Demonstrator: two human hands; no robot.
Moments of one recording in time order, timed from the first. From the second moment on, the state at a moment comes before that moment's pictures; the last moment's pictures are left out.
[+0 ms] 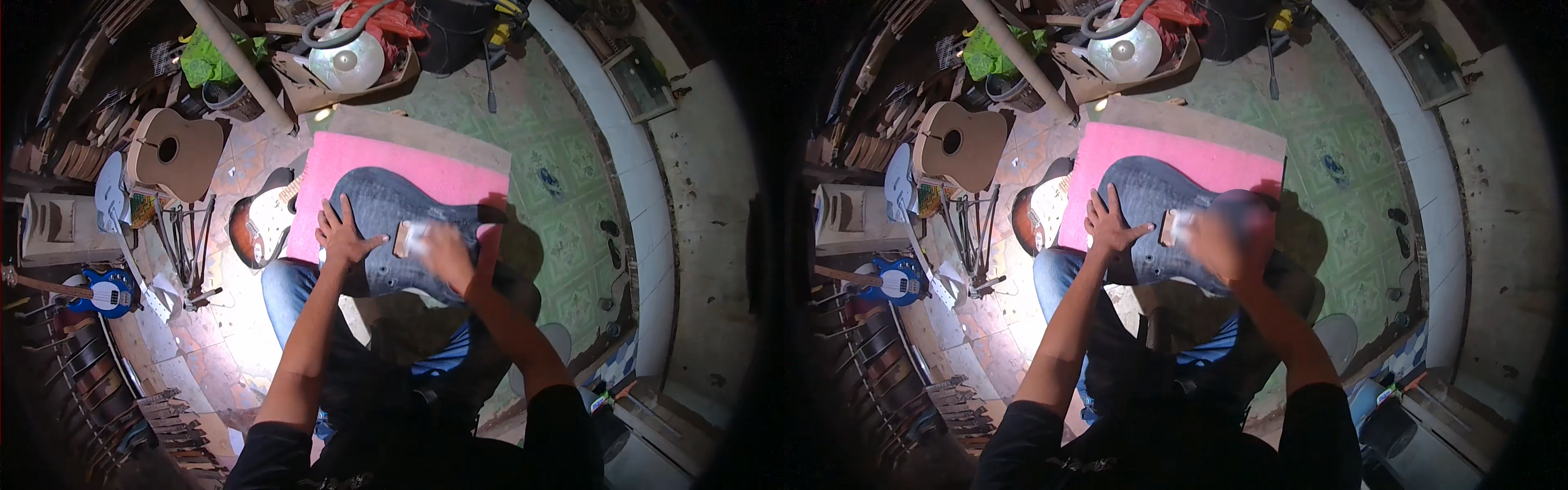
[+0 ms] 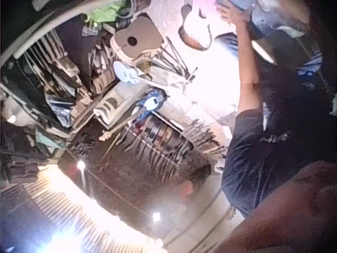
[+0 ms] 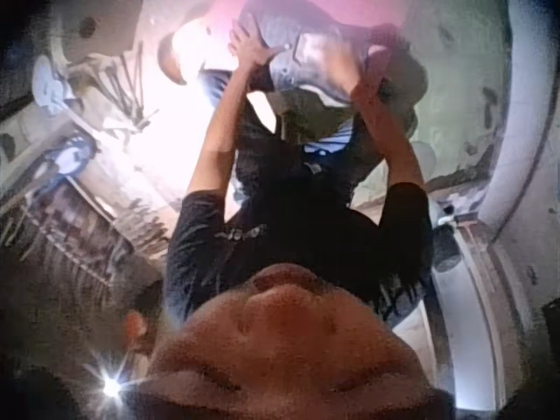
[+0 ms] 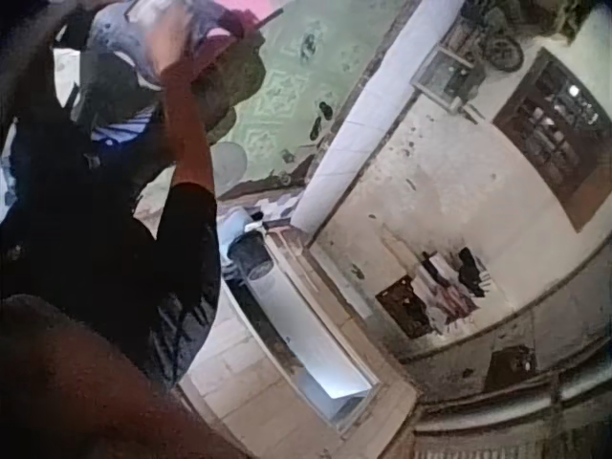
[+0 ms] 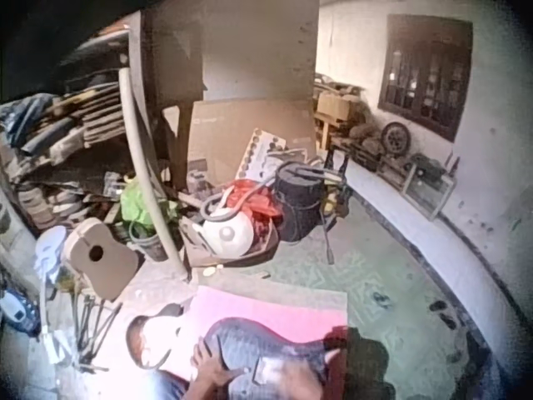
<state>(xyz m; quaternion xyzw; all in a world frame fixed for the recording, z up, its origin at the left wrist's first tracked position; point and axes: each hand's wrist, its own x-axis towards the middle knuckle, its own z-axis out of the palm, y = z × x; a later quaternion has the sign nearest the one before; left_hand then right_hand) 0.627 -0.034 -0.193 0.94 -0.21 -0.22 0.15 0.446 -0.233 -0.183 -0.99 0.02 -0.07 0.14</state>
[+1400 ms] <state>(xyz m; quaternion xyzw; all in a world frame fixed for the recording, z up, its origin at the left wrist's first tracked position) 0.481 0.011 -0.223 0.86 -0.07 -0.20 0.46 0.423 -0.239 -0.207 -0.60 0.39 -0.28 0.64</state>
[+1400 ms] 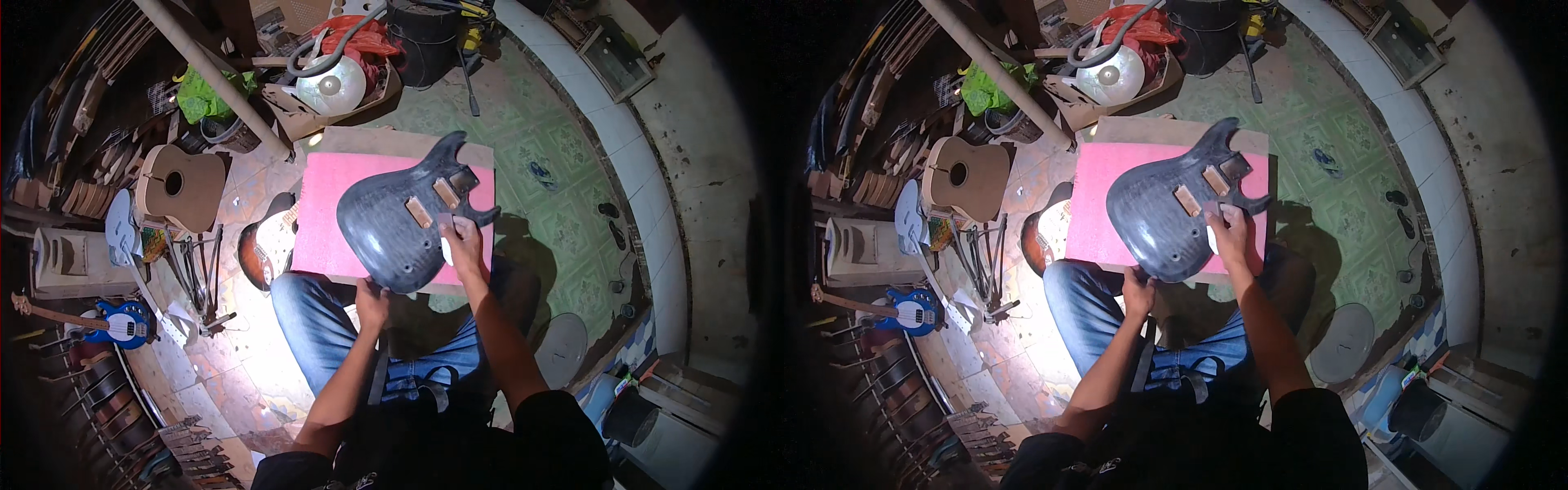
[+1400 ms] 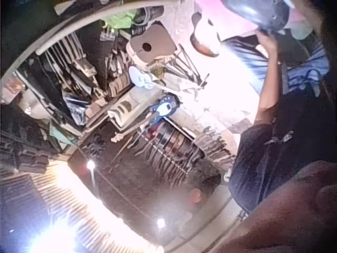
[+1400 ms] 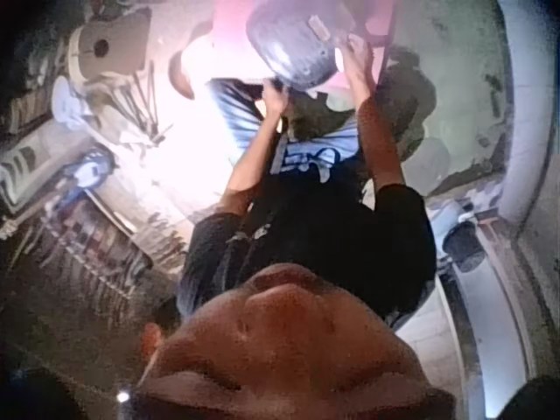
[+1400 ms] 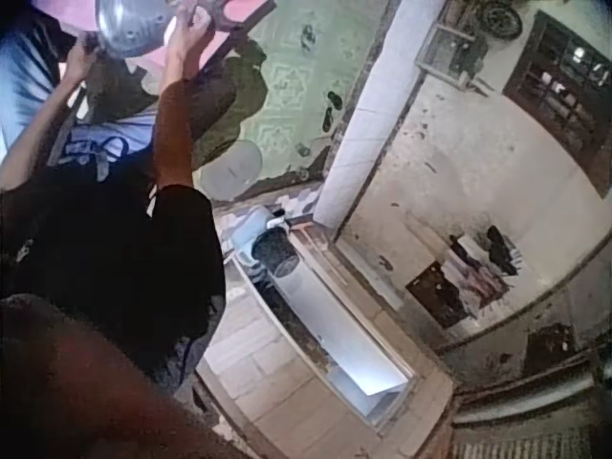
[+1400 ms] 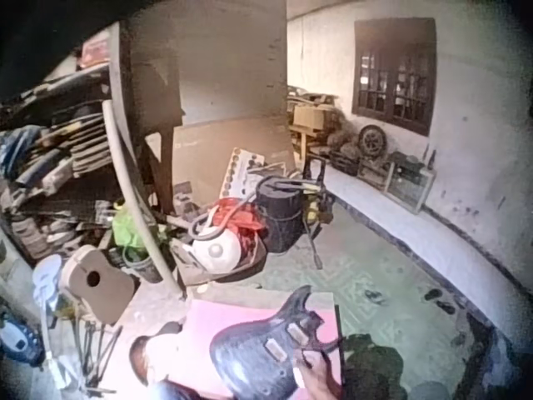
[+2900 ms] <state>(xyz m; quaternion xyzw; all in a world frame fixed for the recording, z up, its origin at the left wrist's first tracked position) 0.580 0.010 -0.163 0.88 -0.40 -0.15 0.20 0.396 -0.136 -0.174 -0.96 0.17 -0.13 0.20</state>
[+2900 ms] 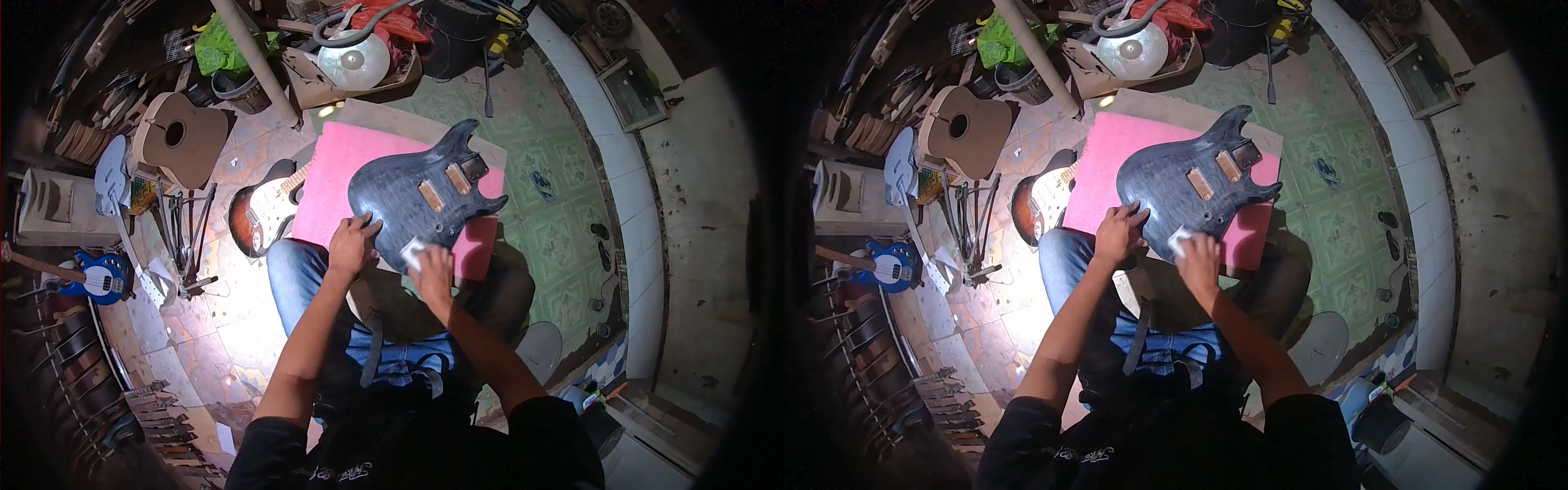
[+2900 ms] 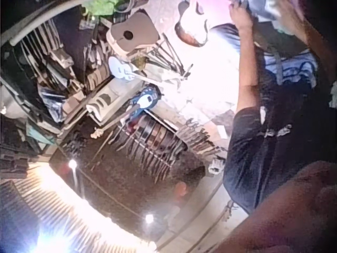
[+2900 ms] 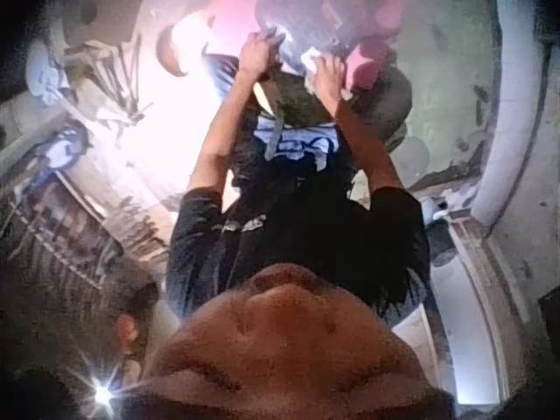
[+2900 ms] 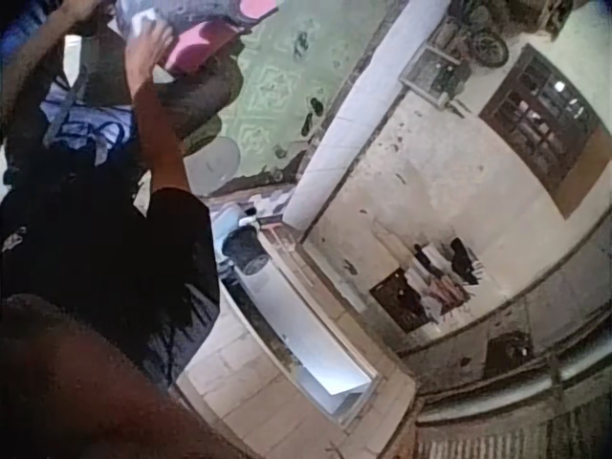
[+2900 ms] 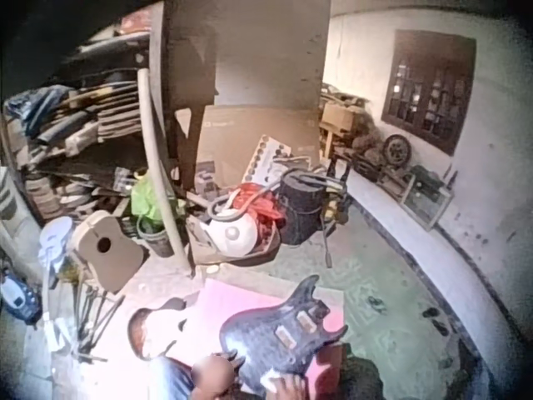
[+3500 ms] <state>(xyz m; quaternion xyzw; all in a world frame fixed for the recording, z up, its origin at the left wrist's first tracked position) 0.582 0.015 -0.165 0.88 -0.41 -0.14 0.21 0.406 -0.121 -0.158 -0.96 0.08 -0.06 0.26</state>
